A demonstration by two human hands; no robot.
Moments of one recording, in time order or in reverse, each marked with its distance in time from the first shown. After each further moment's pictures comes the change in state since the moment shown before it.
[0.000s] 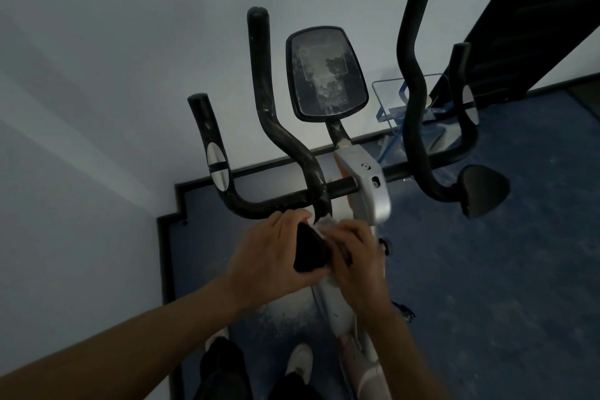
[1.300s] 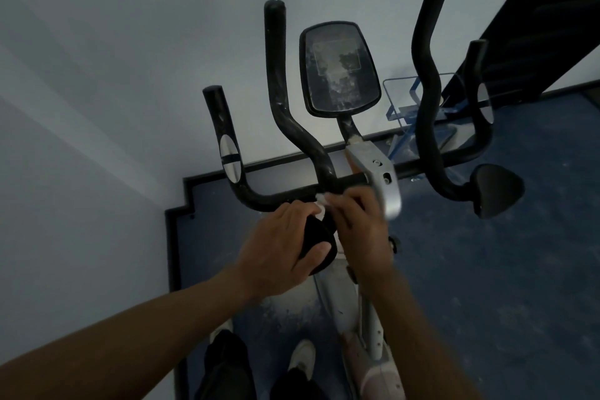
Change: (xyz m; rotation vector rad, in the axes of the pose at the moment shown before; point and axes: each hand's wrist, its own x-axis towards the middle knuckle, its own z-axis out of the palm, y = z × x) left_hand -0.001 0.002 -0.009 -0.161 0.049 0.030; right_hand 0.044 0.000 0.006 -0.233 0.008 -0.159
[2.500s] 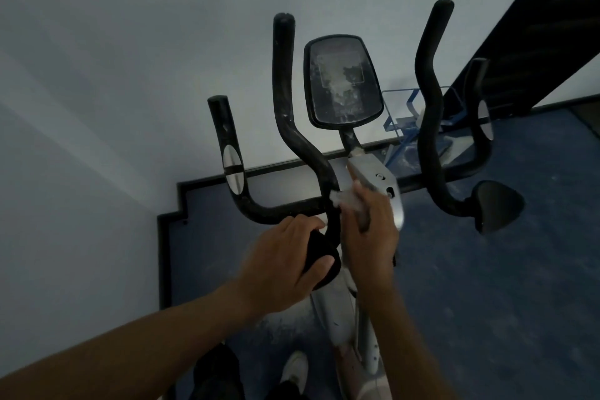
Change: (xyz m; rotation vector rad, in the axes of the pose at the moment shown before) left_hand 0.000 -0.005 0.001 -0.040 -0.016 -0.013; right_hand 0.013 -0.020 -0.001 0.171 0.181 0.302
